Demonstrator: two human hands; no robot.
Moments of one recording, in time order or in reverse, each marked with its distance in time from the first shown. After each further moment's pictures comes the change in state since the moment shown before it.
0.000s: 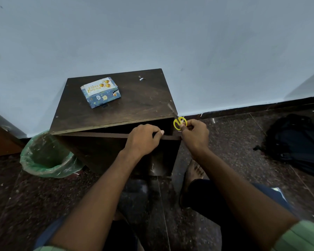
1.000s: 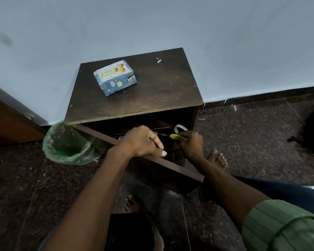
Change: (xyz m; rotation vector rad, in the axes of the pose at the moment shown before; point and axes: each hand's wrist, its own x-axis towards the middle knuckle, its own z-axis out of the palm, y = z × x) left_hand -0.024 -0.051 -0.038 -0.219 -0.534 -0.352; right_hand -0.013 0.087 0.107 -0.244 -0.252 -0.143
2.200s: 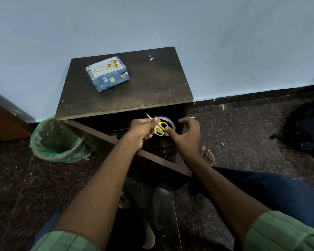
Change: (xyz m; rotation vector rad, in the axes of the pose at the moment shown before) left_hand 0.058 0.006 0.037 -0.886 0.317 -0.157; right_hand -0.031 -0.034 -0.033 0.440 0.199 -0.018
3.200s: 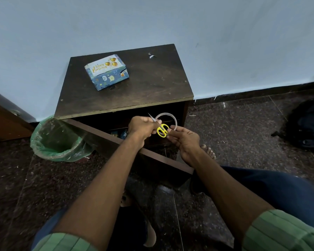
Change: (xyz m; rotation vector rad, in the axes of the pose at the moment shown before) left_hand -0.007 -0.003 0.003 0.121 0.096 0.088; right_hand -0.002 -0.009 0.002 0.673 -0.108 0.718
